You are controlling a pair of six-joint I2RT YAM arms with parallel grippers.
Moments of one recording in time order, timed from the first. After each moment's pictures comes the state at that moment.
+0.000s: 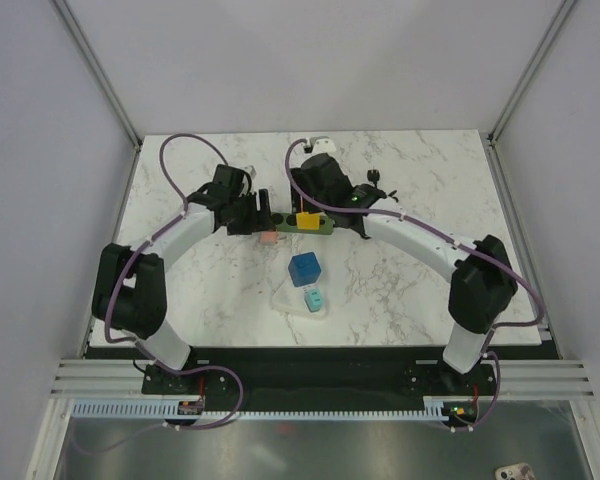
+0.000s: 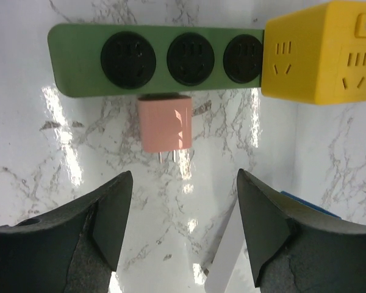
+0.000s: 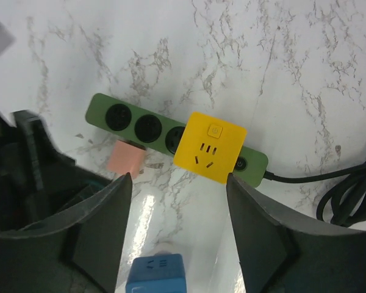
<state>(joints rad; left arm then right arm) -0.31 1.62 1.13 -0.45 0.18 -0.36 0.76 1.80 1.54 -0.36 0.32 0.42</state>
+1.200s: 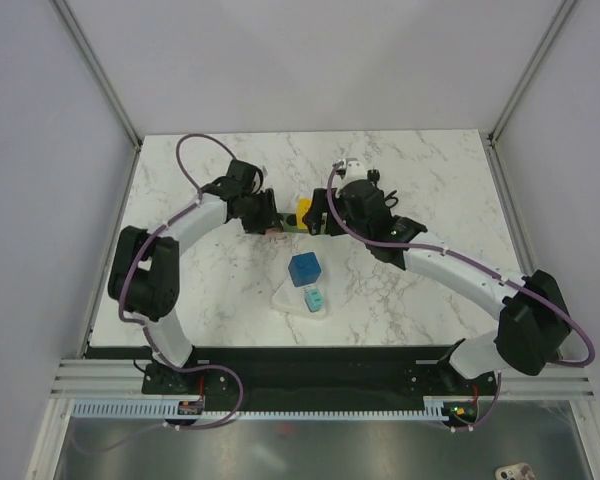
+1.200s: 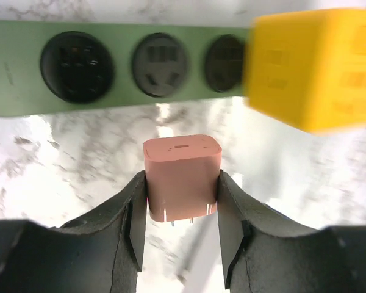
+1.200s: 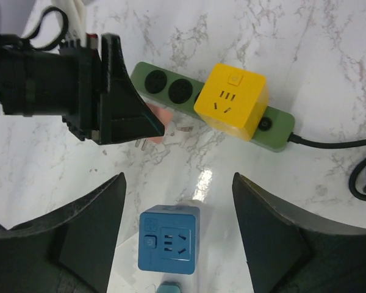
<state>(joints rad) -0.36 1.82 1.26 -0.49 0.20 -0.41 0.73 1.47 1.15 -0.17 0.13 0.48</state>
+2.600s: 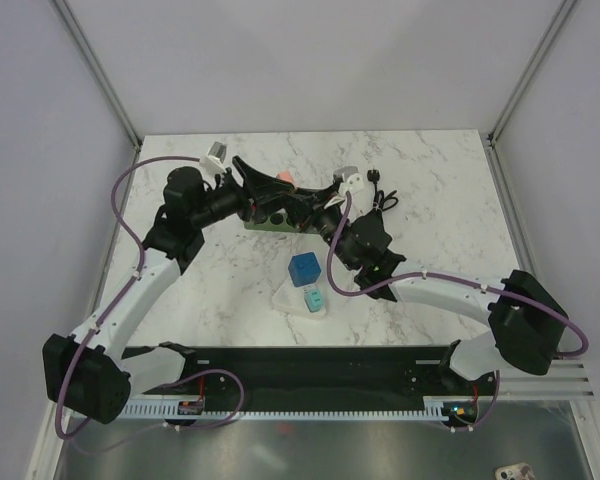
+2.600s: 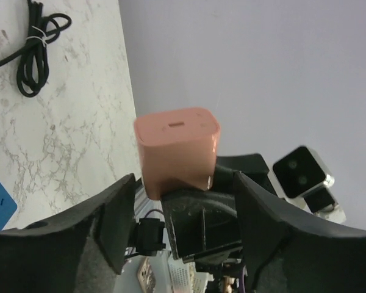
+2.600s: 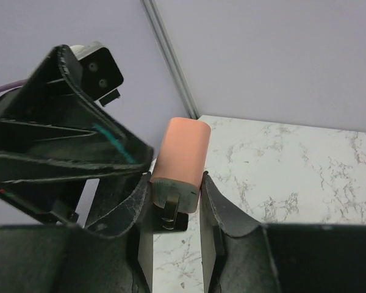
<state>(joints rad) -0.34 1.15 0.97 0.05 0.57 -1.24 0.93 1.45 0.89 0.85 0.26 0.30</state>
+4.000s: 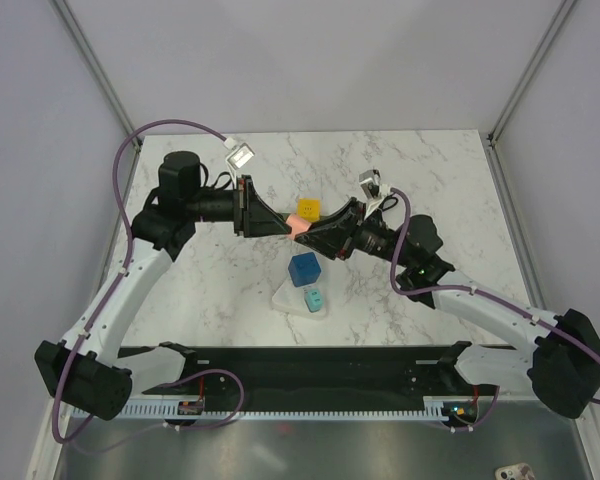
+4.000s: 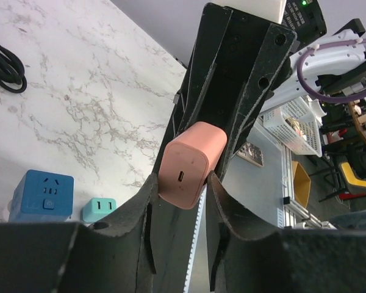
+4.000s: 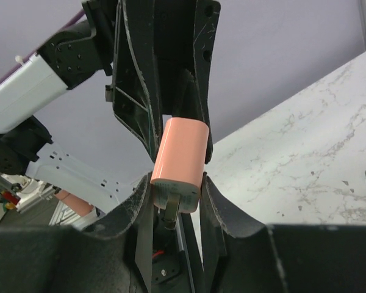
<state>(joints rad) -0.35 1.17 1.19 -0.37 1.06 -0.39 0.73 1.17 0.71 0.74 -0.52 0.69</state>
